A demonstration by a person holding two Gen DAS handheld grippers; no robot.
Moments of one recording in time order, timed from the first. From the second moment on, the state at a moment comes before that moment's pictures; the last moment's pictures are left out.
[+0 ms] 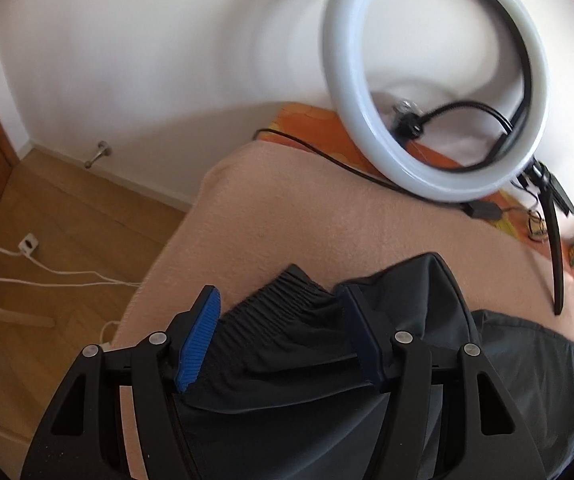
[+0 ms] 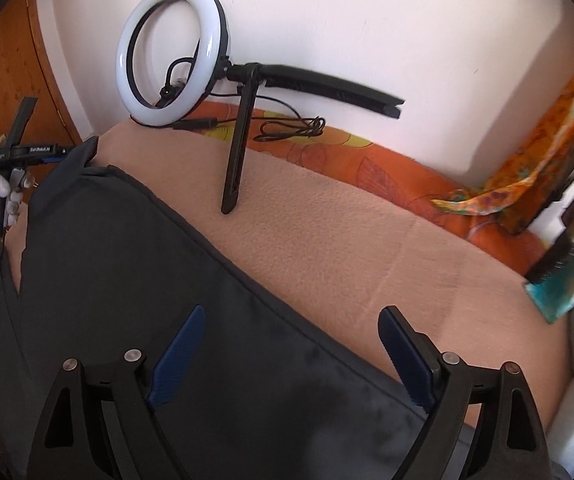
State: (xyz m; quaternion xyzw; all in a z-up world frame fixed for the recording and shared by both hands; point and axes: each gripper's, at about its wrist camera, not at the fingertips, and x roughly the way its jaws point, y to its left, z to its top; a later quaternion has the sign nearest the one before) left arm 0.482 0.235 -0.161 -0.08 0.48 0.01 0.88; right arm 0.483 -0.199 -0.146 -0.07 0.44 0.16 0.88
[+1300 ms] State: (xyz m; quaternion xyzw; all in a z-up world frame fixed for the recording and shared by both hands) left arm 0.393 0.286 -0.106 -0.15 0.34 0.03 0.93; right arm 0.383 -0.138 -0.074 -0.13 0.35 0.27 0.89
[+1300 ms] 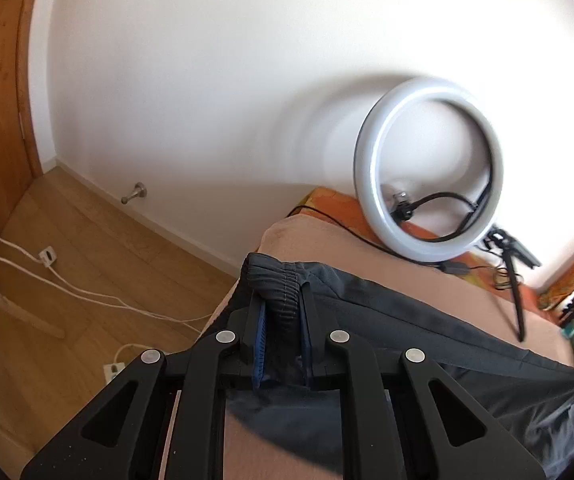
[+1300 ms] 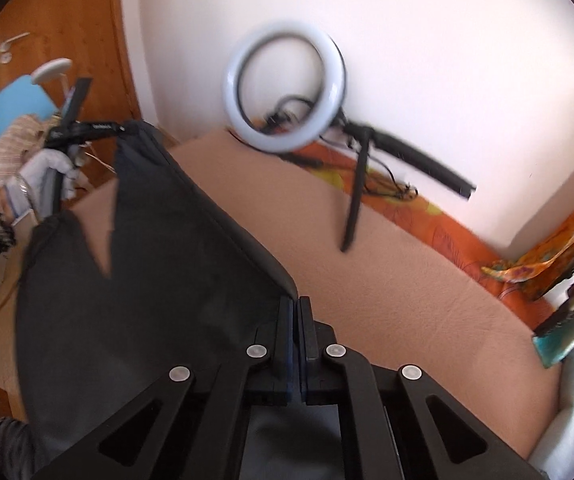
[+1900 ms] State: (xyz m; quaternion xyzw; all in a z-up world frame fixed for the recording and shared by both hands) left arm 0.203 0.322 -0.133 -0.20 0.34 0.01 0.92; right arm 0.202 -0.098 -0.087 -0.17 0.40 0.34 0.84
